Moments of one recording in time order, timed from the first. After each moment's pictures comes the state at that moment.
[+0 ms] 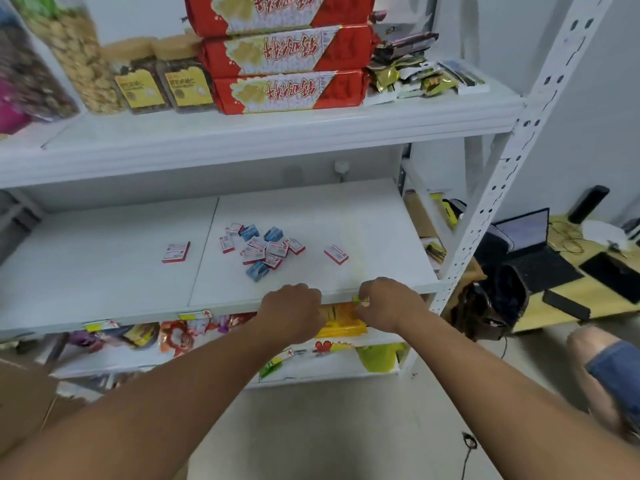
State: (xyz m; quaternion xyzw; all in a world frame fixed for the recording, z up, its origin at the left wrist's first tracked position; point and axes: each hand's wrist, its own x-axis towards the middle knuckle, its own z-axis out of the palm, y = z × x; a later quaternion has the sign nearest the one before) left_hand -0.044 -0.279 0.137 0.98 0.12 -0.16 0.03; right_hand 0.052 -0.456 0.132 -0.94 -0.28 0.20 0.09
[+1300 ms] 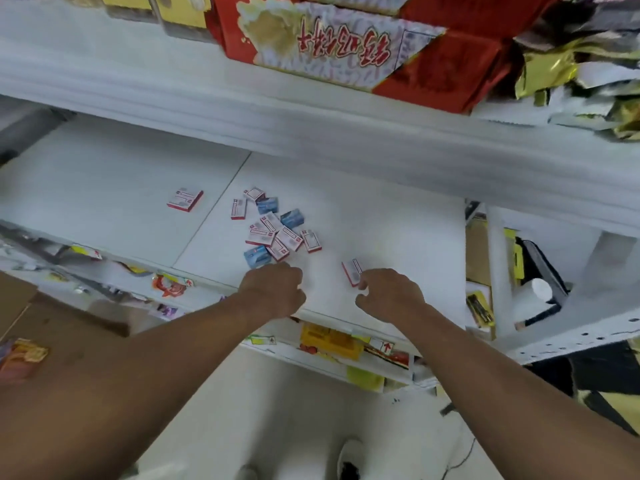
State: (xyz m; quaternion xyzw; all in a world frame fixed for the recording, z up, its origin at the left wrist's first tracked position) left_hand 0.065 -0.196 0.070 0.93 0.29 -0.20 0.08; right_hand 0.226 -0.363 0.069 -0.89 -0.37 0.25 0.00
